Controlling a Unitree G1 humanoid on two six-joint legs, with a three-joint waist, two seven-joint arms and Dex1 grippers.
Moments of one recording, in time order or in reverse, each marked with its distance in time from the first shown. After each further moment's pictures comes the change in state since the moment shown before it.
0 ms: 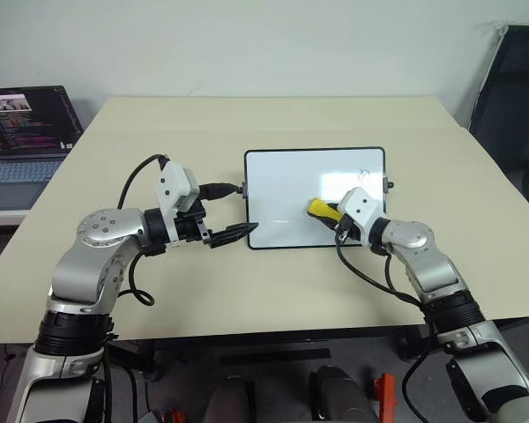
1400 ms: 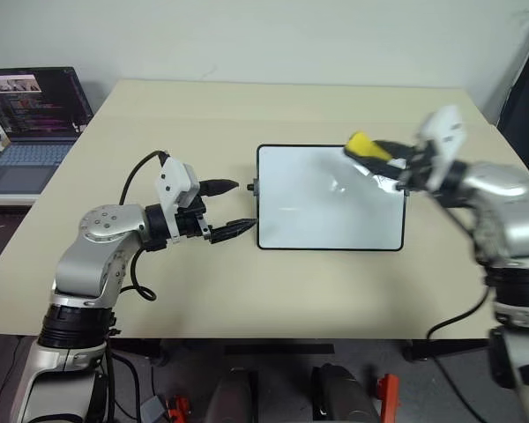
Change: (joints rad) left arm -0.035 0.023 -0.001 0.051 0.011 -0.027 -0.026; right arm -0.045 -0.359 -0.356 -0.366 0.390 0.344 0.306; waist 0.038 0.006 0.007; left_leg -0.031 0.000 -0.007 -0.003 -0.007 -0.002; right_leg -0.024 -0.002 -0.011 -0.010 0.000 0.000
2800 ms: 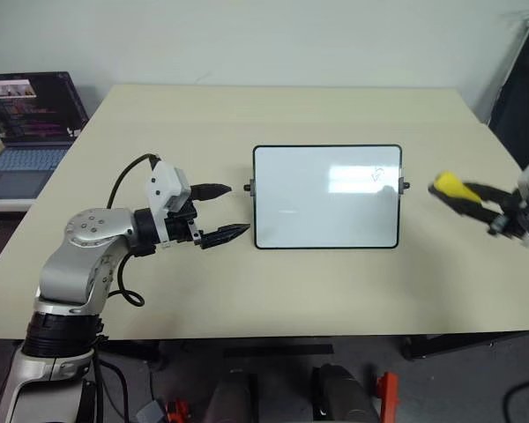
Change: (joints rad) left arm 0.043 0.015 0.021 -0.043 -0.018 0.027 0.000; right arm 0.320 -0.097 -0.219 0.107 0.053 -0.186 0.007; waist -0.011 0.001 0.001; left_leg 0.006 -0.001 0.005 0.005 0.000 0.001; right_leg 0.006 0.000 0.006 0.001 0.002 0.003
